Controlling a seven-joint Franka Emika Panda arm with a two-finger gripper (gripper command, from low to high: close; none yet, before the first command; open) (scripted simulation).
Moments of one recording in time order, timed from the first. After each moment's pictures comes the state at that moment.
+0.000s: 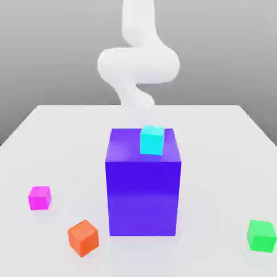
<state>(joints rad) -0.06 -0.71 -0.02 -2.35 0.00 2.35 0.87</state>
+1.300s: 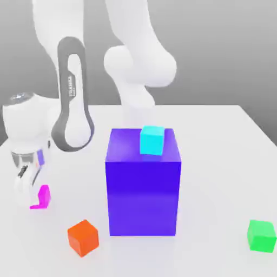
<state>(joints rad) -0.63 0.19 -0.16 -2.76 0.13 2.94 1.40</state>
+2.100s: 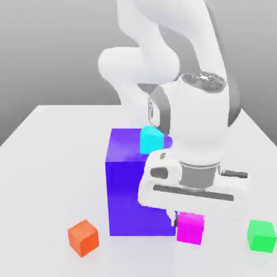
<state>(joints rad) -0.05 0.16 0.41 -2.47 -0.14 2.63 1.28</state>
